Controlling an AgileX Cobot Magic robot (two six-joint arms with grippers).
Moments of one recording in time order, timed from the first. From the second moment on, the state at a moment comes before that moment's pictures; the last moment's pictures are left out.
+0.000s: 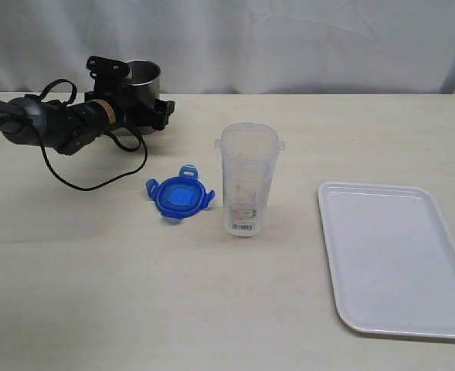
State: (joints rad) left arm -0.19 2.51 -1.66 0.57 -0.45 -0.46; right arm 0.12 0.00 0.00 -0.02 0.35 -0.01
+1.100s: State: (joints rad) left arm -0.19 2.50 -1.66 0.63 -0.39 -0.55; right arm 0.12 0.00 0.00 -0.02 0.35 -0.01
